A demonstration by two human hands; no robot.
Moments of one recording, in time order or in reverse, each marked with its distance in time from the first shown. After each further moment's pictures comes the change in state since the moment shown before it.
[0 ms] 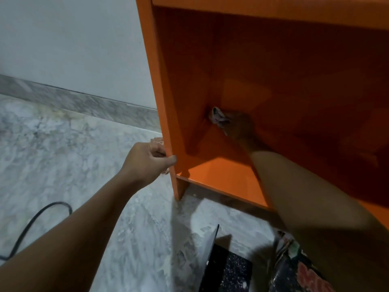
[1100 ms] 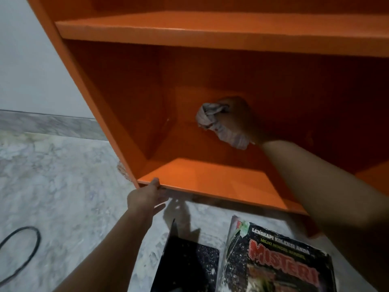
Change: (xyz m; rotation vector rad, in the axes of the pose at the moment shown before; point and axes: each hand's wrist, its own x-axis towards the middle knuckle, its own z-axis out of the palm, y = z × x) left_hand -0.029 -0.011 0.107 -0.499 0.214 -0.671; right_hand -0.049 0.016 -0.124 -0.030 0.103 -0.143
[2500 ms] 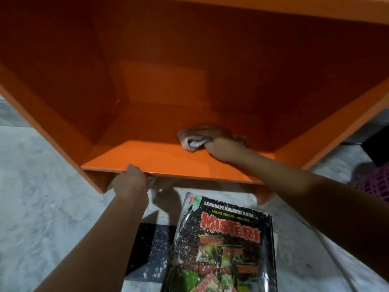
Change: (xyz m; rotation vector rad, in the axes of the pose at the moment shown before) left_hand -0.036 -0.023 0.078 -0.215 0.031 -0.071; right_hand -0.129 0.059 -0.029 -0.168 -0.211 0.014
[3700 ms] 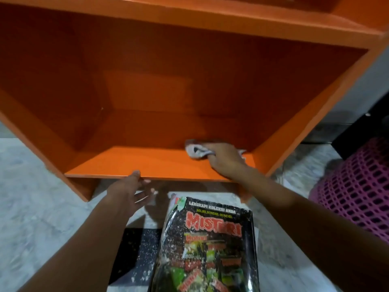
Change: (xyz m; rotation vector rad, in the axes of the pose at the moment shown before) left_hand -0.014 -0.008 -0.007 0.251 -0.338 -0.074; right_hand -0.062 0.018 -0.010 -0.203 0.062 0.214
